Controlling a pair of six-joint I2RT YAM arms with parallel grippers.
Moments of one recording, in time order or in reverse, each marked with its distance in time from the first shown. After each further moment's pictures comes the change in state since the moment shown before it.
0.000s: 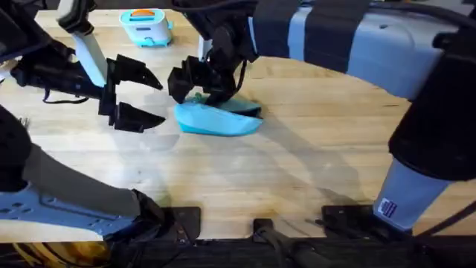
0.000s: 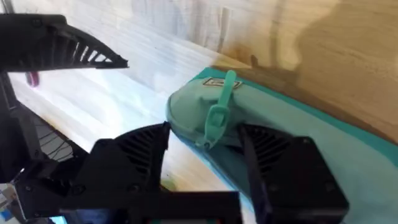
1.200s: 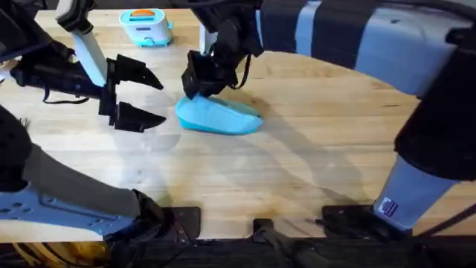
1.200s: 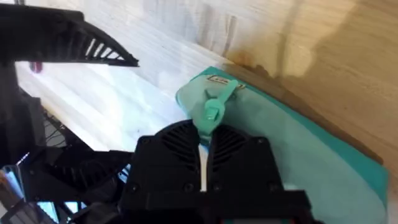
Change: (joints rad) left arm 0.000 0.000 0.000 -0.011 0.011 -0.004; right arm -0.026 -0.018 0.000 0.017 -0.031 -0.083
